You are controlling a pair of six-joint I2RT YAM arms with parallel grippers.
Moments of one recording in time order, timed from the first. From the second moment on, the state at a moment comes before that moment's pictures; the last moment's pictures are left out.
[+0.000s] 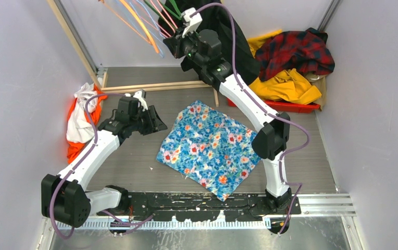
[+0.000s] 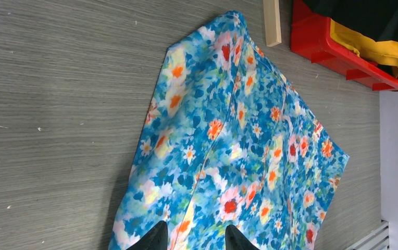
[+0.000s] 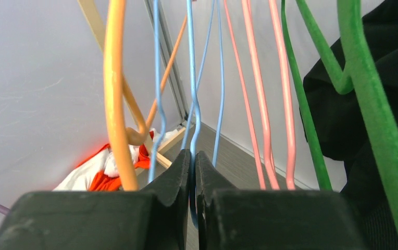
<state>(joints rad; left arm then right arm) -0.29 1.19 0.89 -0.46 0.28 -0.57 0.64 2.08 2.20 0.01 -0.17 0.18</state>
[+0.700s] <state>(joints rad) -0.29 1.18 0.89 -0.46 0.28 -0.57 0.67 1.85 1.94 0.26 -0.05 0.18</state>
